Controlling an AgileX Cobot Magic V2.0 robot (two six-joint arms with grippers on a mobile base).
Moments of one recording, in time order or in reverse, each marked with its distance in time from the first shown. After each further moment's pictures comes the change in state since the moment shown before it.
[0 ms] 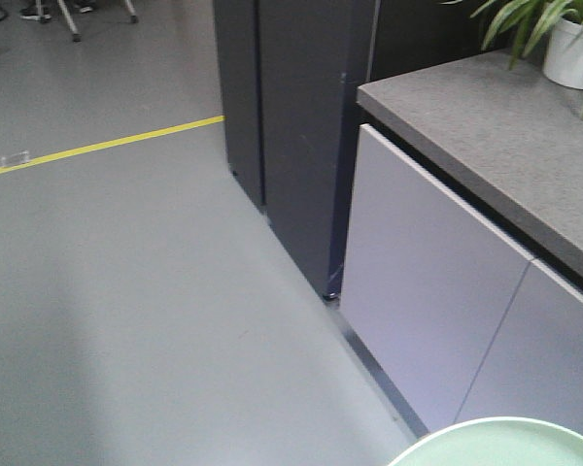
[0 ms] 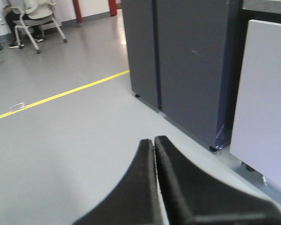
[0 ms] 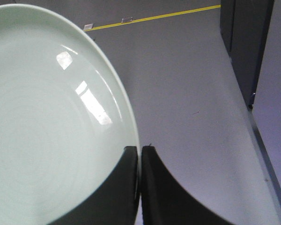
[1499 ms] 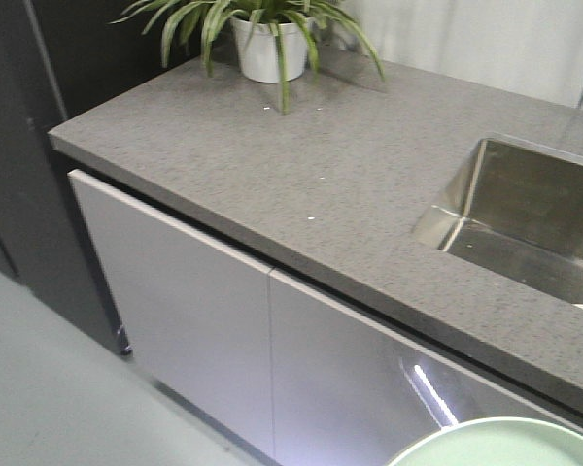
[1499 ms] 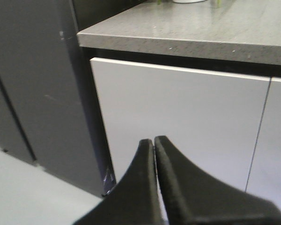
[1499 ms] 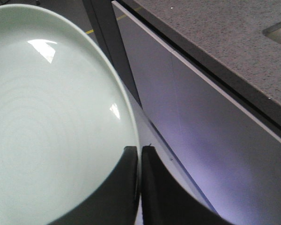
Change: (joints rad) left arm 0.000 0.000 0.000 0.000 0.000 0.000; right arm 0.000 0.000 0.000 0.000 0.000 0.000
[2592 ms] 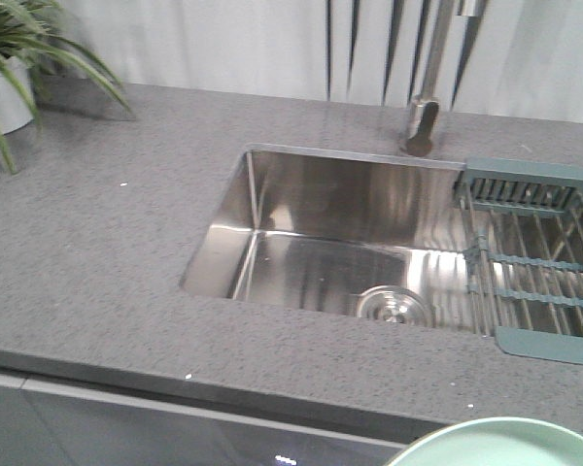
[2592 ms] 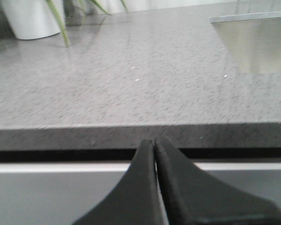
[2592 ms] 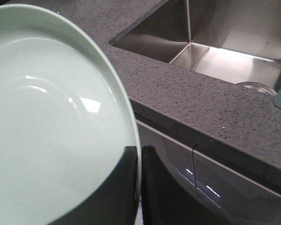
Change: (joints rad) left arm 0.000 0.000 0.000 0.000 0.000 0.000; right arm 0.000 0.000 0.000 0.000 0.000 0.000
